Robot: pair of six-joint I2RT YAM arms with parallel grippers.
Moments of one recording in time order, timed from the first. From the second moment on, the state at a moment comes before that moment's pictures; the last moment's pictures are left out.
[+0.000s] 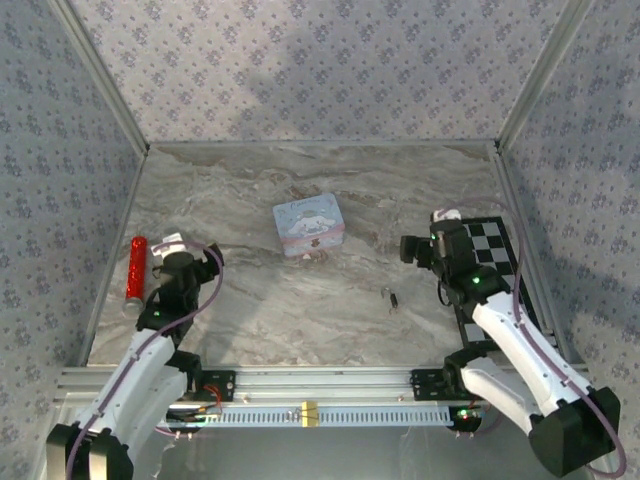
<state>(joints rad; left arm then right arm) -0.22 0.69 0.33 -0.14 -0.42 -0.41 0.34 0.88 0.66 -0.45 0.31 0.27</state>
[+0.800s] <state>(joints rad) -0.08 1.27 0.34 0.43 -0.44 -0.13 0.10 1.17 0.35 0.37 0.38 0.00</state>
